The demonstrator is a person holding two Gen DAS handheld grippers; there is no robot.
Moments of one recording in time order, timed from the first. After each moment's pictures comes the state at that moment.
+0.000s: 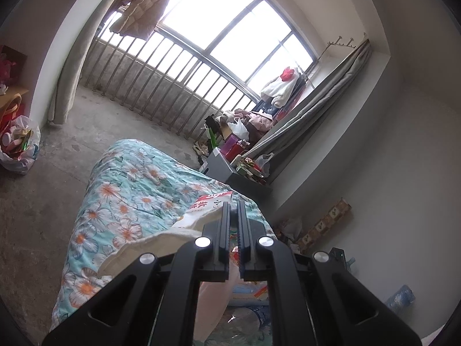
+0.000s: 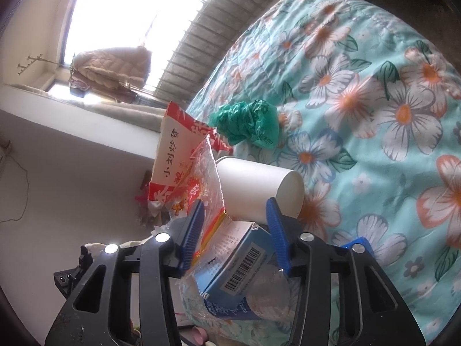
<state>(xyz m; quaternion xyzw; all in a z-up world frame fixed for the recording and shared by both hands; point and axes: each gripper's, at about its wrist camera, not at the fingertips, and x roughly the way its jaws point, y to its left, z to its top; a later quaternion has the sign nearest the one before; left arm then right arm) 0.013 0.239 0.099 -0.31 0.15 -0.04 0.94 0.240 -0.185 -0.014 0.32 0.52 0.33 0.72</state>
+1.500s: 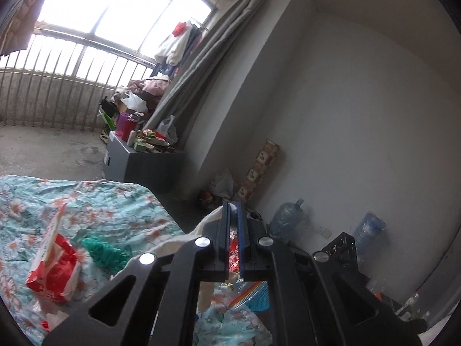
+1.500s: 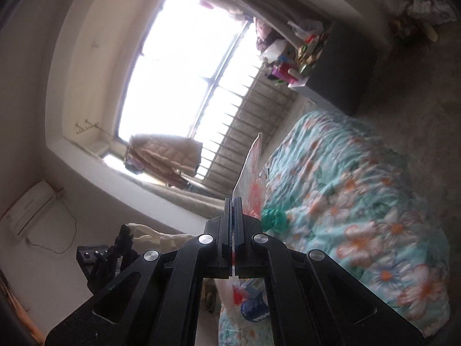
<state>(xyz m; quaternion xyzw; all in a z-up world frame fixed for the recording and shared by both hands) 0.147 0.013 0.187 -0.17 0.20 -0.29 0.92 0.178 -0.384 0.062 0.45 0.28 0.32 0.78</state>
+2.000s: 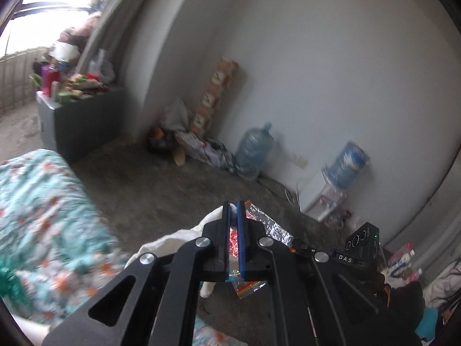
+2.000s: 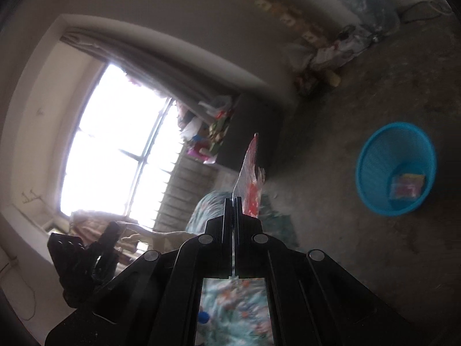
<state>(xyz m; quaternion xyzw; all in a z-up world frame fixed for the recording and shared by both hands) 0.267 -0.228 0.129 -0.07 0.35 -0.41 0.84 0.134 -0.552 -0.011 0.50 0.23 0.07 0.83</state>
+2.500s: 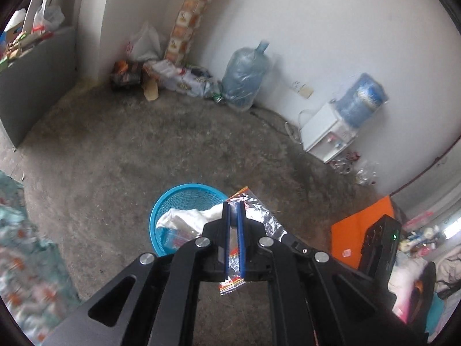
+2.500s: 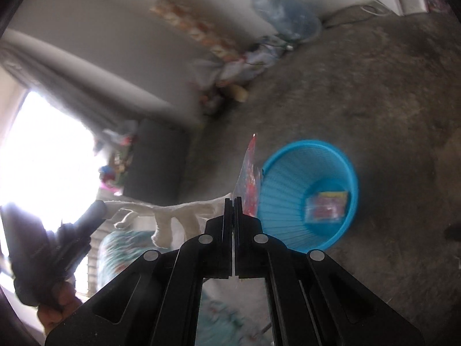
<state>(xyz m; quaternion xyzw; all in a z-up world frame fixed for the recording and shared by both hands) 0.360 -0.443 -0.036 0.02 0.48 -0.43 0.76 0.190 -0.628 -0.129 0.49 0.30 -0.14 0.81</state>
